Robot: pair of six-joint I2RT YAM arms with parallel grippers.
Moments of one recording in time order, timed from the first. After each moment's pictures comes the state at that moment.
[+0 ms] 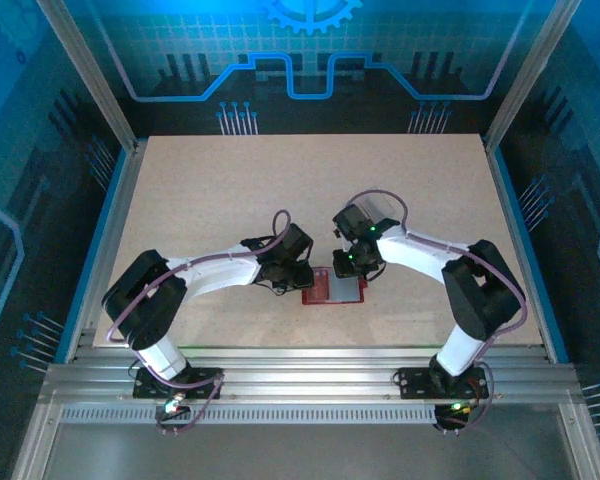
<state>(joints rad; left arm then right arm) -0.76 1.68 0.99 -0.44 0.15 -0.90 0.59 1.70 1.05 -0.65 -0.06 0.39</state>
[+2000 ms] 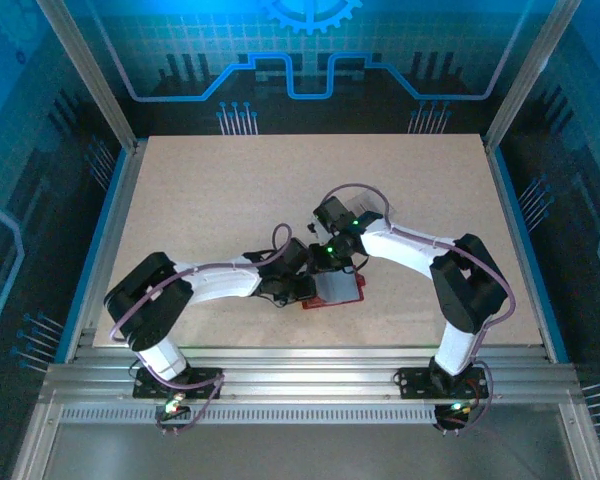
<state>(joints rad) -0.80 1.66 0.87 -0.32 0.16 -0.98 0.67 1.77 1.20 -0.61 -0.31 0.46</state>
